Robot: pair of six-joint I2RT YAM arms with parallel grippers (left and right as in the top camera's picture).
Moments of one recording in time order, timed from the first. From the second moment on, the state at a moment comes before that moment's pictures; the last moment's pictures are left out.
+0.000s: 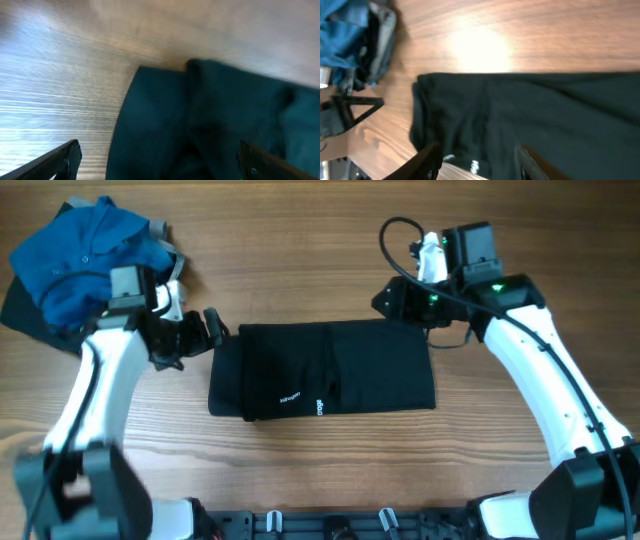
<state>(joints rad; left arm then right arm) 0.11 1.60 1.09 -0.80 0.30 -0.22 0.21 1.58 1.30 -0.78 -0.48 0.37</state>
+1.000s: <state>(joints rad) -0.06 1.85 0.96 -0.68 0.70 0.10 0.15 1.58 1.30 -0.88 -0.44 0.30</state>
